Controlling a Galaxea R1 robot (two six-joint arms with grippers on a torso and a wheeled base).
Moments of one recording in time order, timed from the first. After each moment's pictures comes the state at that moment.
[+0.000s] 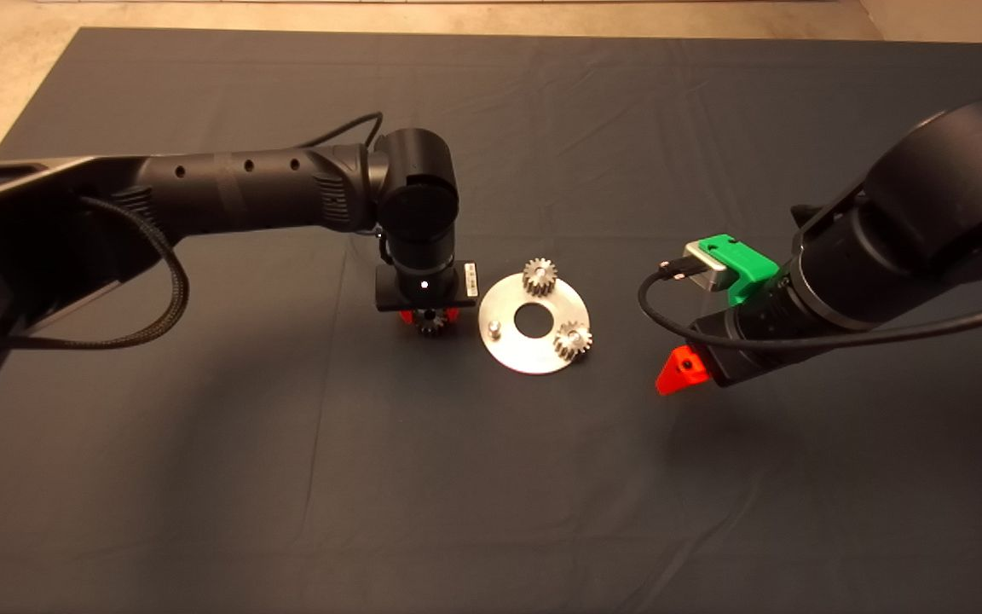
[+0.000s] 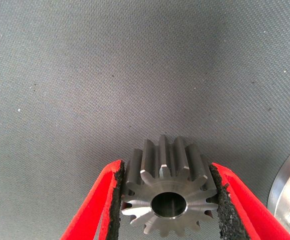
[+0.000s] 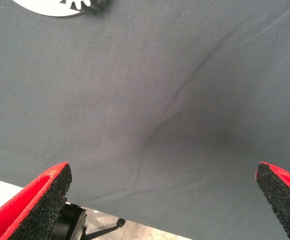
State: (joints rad) left arm -0.33 2.78 -1.36 0.42 1.52 -1.53; right arm 0.51 2.43 -0.69 -0.15 -1.53 1.46
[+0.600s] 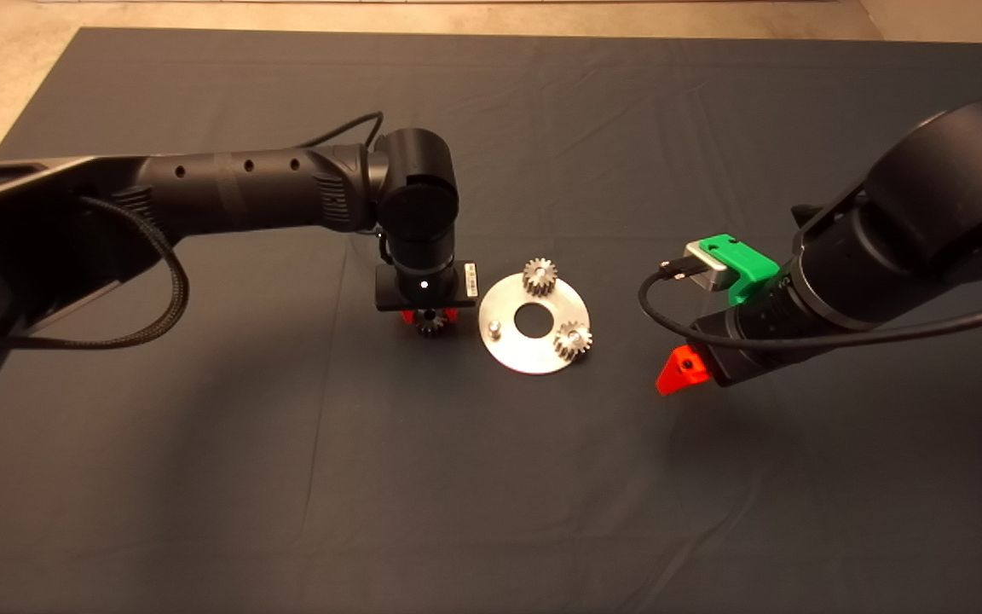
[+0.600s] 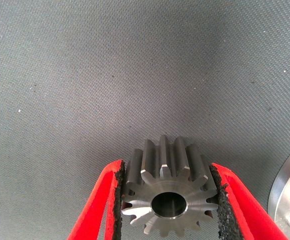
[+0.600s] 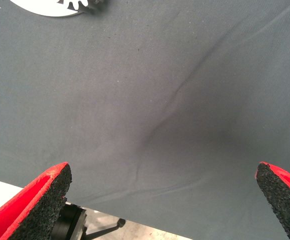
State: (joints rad) left arm -0.33 2.78 -1.36 0.42 1.52 -1.53; right arm 0.51 2.42 -0.69 -0.15 -1.53 1.46
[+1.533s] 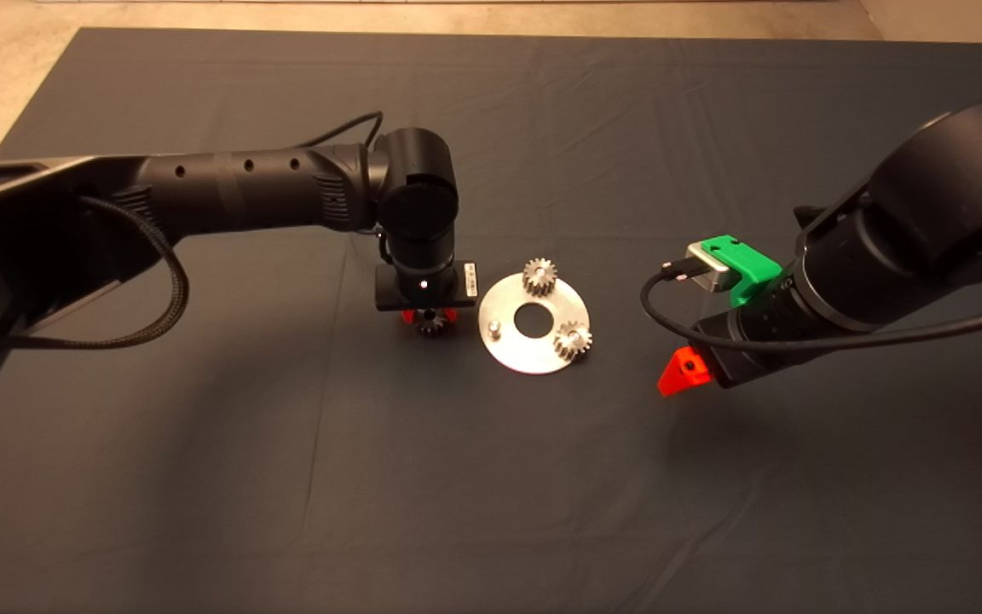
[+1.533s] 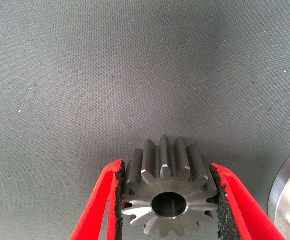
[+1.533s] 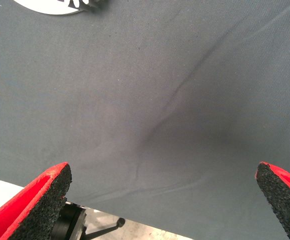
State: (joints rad) left arm -0.34 2.78 -1.36 0.42 1.52 -1.52; right arm 0.51 2.42 -0.69 -0.15 -1.53 1.46
